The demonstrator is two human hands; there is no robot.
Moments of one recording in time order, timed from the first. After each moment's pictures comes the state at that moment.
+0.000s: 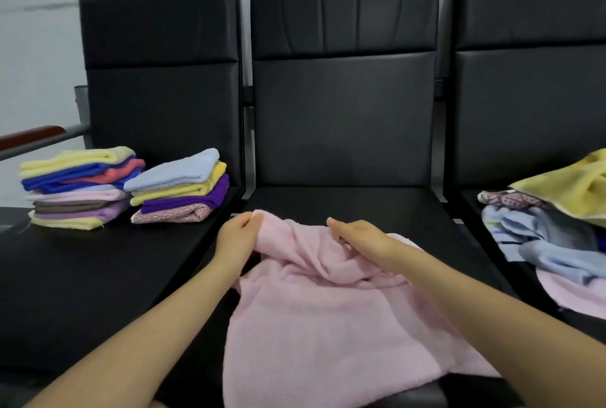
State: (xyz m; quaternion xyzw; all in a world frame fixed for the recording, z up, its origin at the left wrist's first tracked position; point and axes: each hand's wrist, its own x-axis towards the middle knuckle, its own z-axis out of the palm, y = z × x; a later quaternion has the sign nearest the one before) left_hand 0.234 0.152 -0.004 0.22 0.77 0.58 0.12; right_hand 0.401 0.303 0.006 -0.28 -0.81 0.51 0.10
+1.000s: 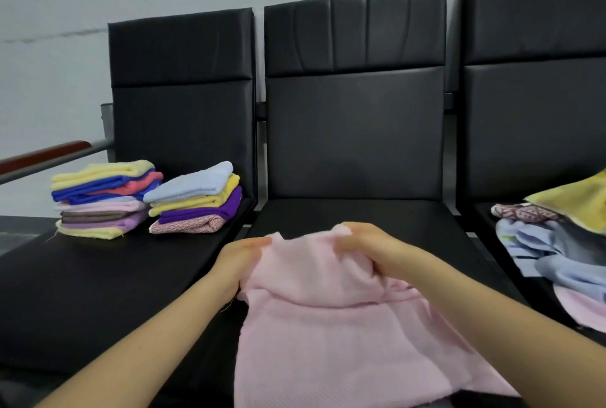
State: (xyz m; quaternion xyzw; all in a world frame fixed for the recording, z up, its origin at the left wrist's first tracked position) left_hand 0.228 0.127 -0.003 0.12 0.72 0.62 0.27; right_hand 0.404 0.292 0.028 -0.22 -0.77 0.59 0.09
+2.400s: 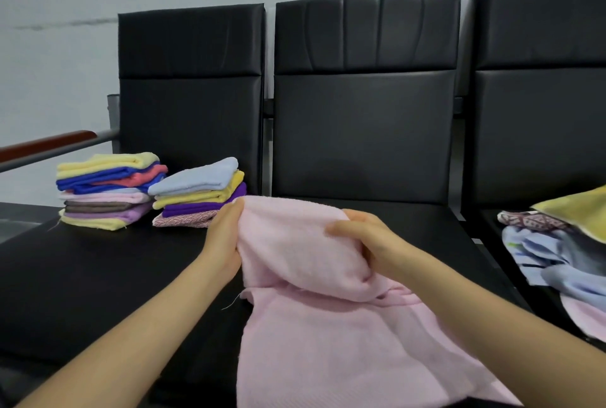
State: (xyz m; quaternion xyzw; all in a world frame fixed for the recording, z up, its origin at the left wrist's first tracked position) left_hand 0.213 0.128 0.022 0.07 0.55 0.81 0.21; right_hand 0.395 0.274 0.040 -0.16 -0.70 0.68 0.15
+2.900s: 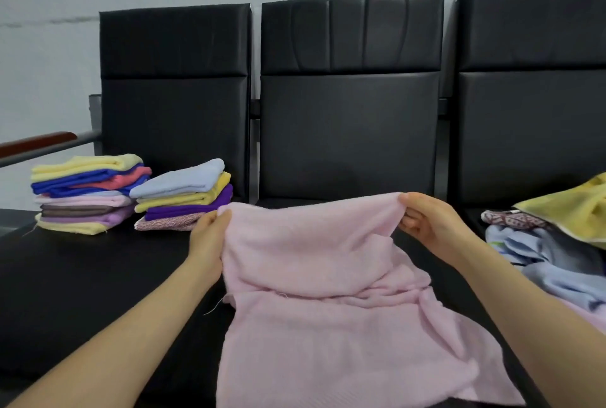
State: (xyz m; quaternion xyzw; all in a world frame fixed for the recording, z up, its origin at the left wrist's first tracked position) left_hand 0.203 0.134 0.009 0.07 0.63 0.75 0.16; right_hand 0.458 0.372 0.037 -0.21 -0.60 0.70 0.32
